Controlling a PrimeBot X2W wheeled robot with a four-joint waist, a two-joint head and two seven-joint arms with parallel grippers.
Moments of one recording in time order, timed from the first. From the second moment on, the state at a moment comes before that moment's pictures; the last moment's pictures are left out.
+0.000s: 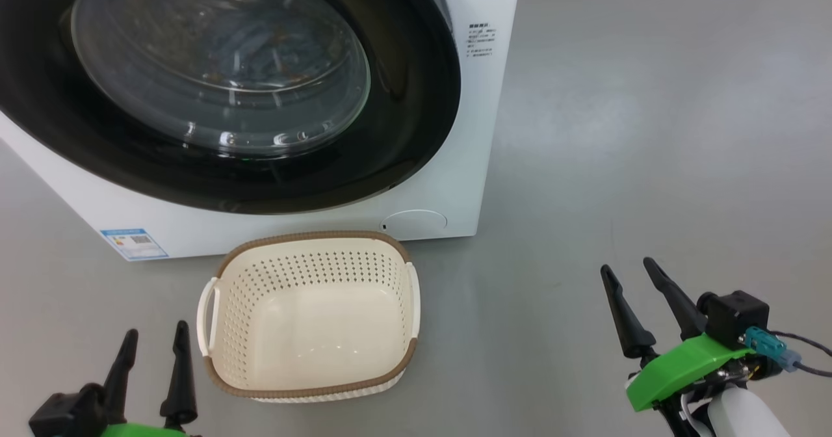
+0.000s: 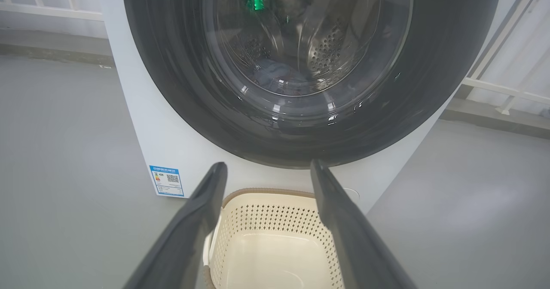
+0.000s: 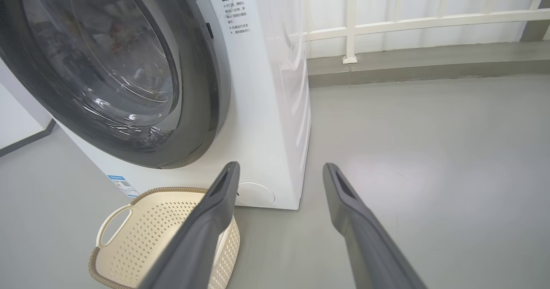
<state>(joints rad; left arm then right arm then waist) -0.01 0.12 0.01 0.21 -0.36 -0.13 -0.26 -0.23 -0.17 0.12 0.41 0.35 0.14 -0.26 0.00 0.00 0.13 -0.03</state>
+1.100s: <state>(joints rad) 0.03 0.10 0.02 0.25 -0.37 -0.13 -0.25 -0.14 -0.14 0.09 0.45 0.35 0.14 -0.26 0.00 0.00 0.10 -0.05</state>
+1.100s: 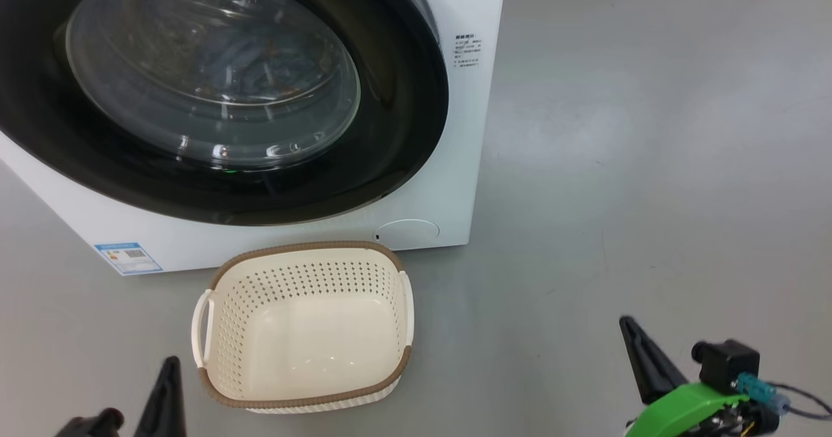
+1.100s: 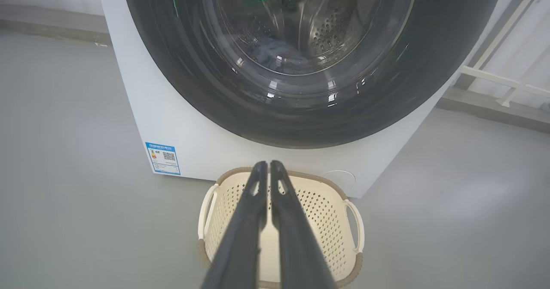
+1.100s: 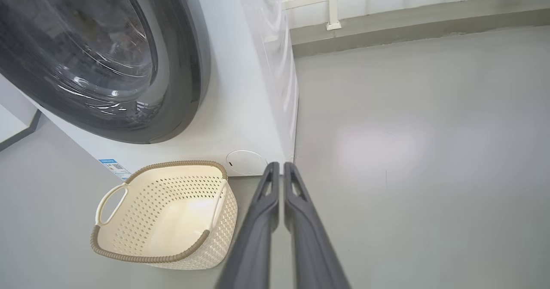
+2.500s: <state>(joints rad) 0.02 0.07 0.03 0.26 -0.78 -0.13 -0.13 -0.12 -0.11 0.02 0.41 0.76 0.14 -0.14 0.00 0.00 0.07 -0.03</state>
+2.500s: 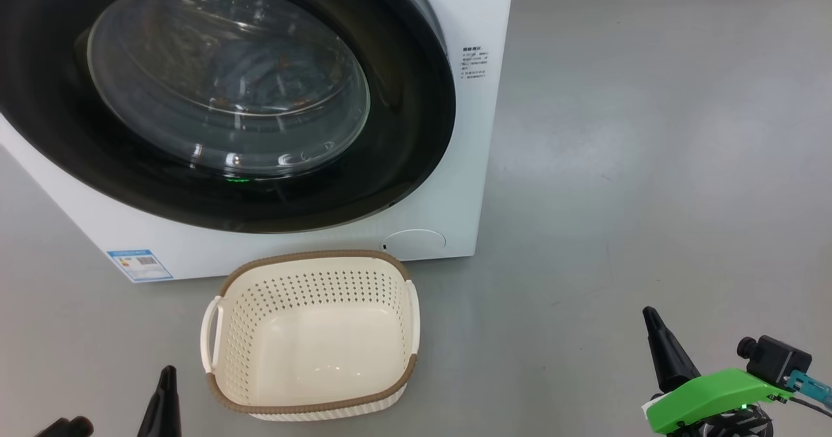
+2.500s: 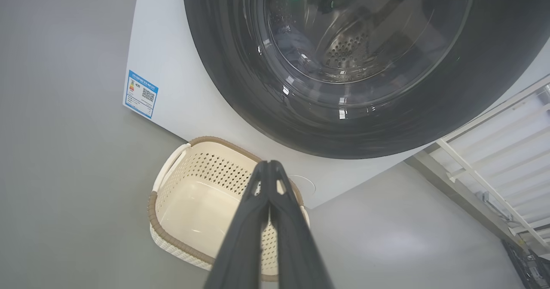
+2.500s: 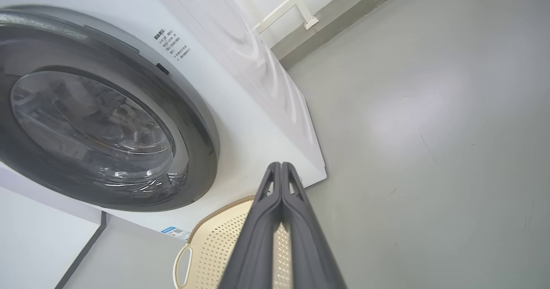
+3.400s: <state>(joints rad) 0.00 0.06 0.04 0.26 -1.03 -0.13 -0.06 -0.12 -0.09 -0.02 0.37 1.02 0.14 -0.06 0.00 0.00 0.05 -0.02</state>
